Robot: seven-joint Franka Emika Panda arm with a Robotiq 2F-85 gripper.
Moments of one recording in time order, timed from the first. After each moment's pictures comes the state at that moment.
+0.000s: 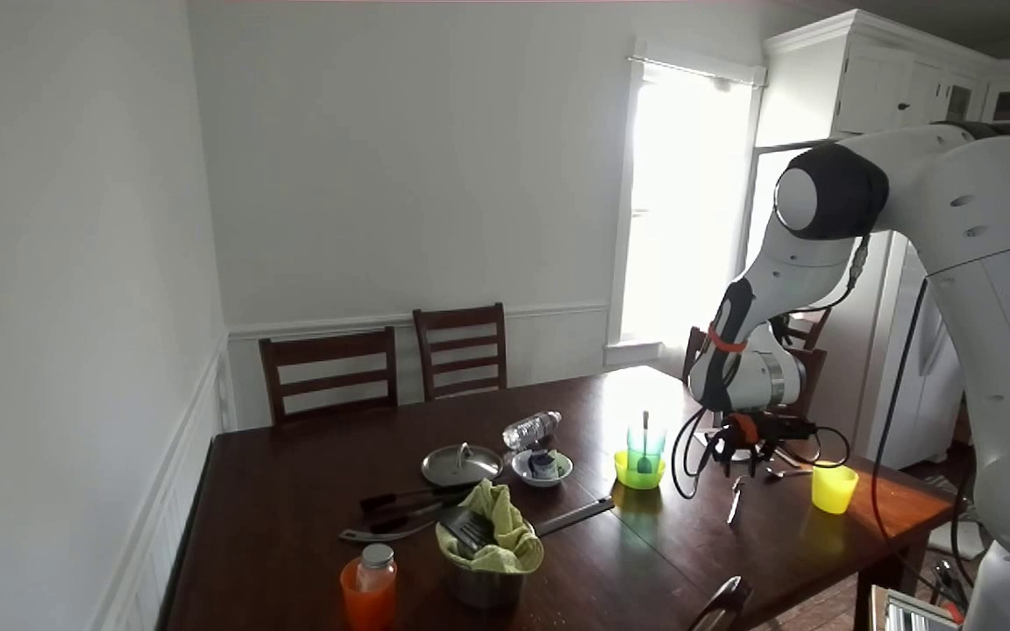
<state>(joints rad) -0.44 0.48 -0.44 -2.29 0.14 2.85 0.12</state>
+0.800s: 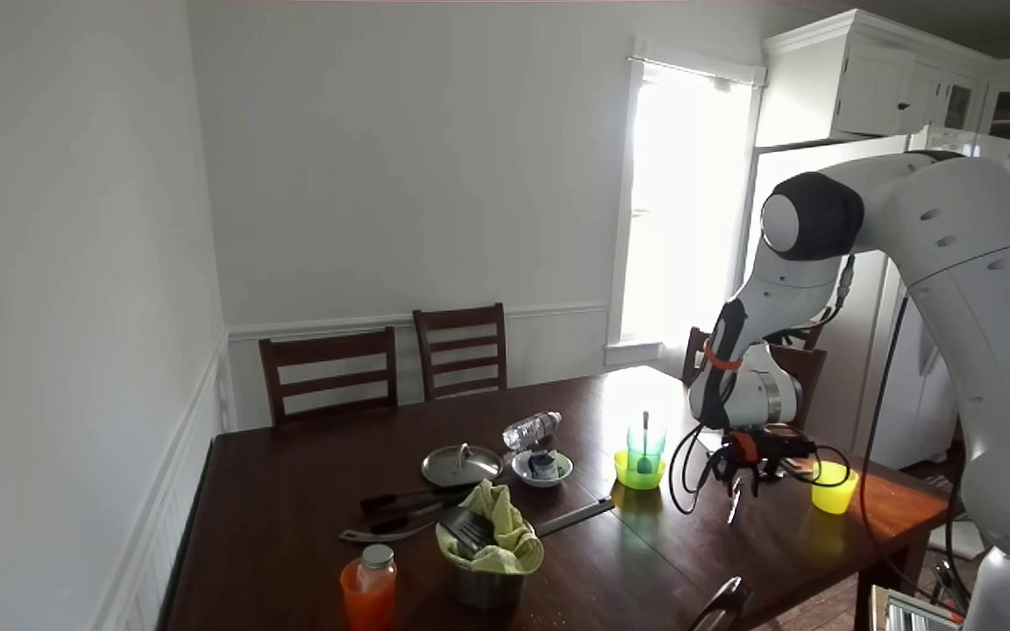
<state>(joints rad) -0.53 0.59 -0.36 -2.23 0.16 2.85 0.12</state>
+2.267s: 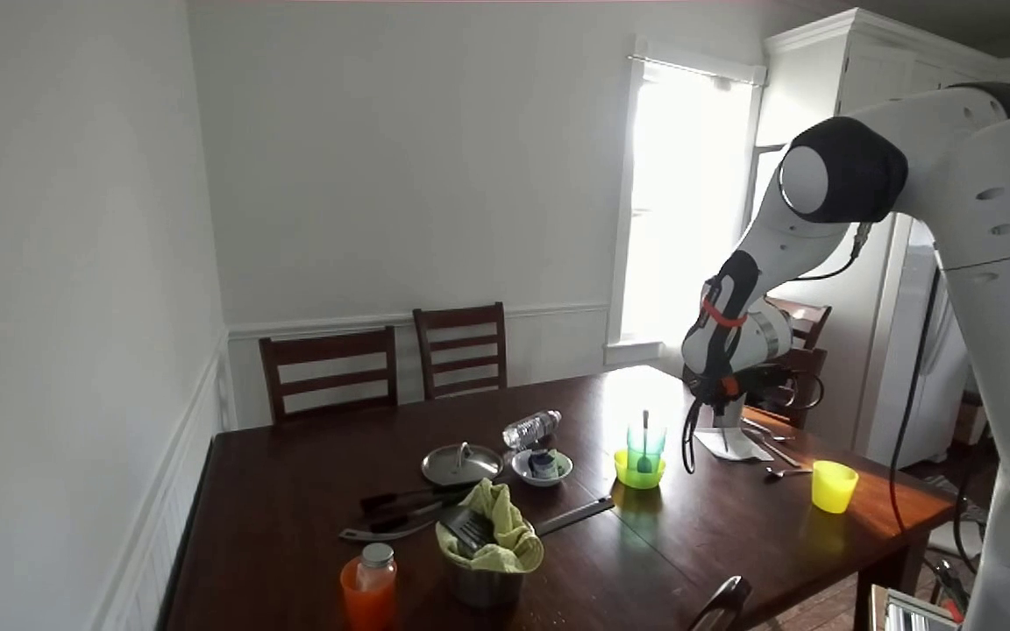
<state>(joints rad) -0.11 0.39 -0.76 -2.24 -0.12 2.90 0.31</state>
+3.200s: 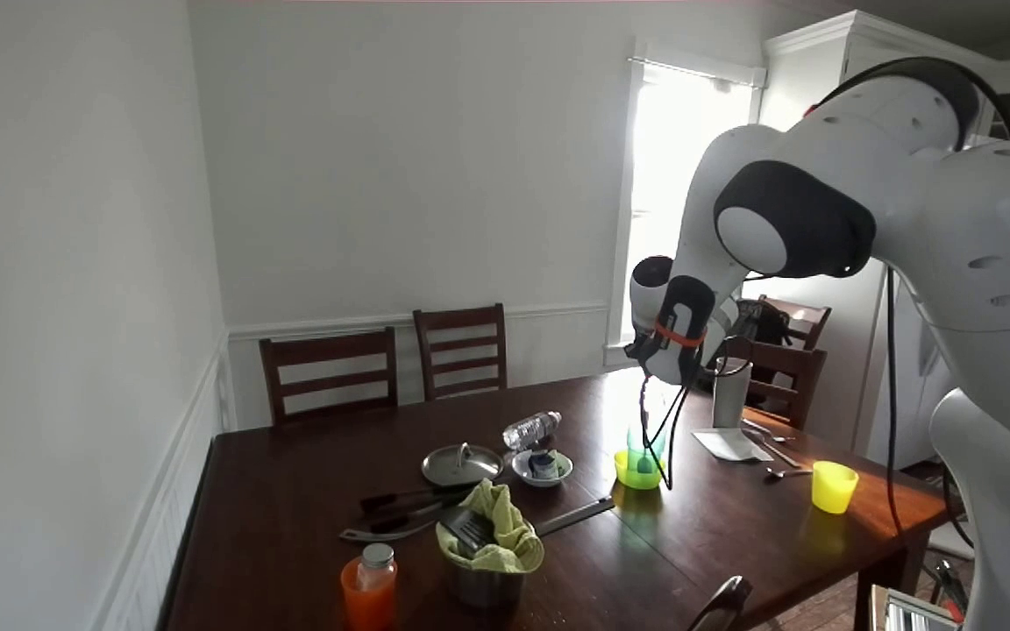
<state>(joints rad) 0.66 0.64 -1.34 -2.27 -0.27 3.10 0.65</state>
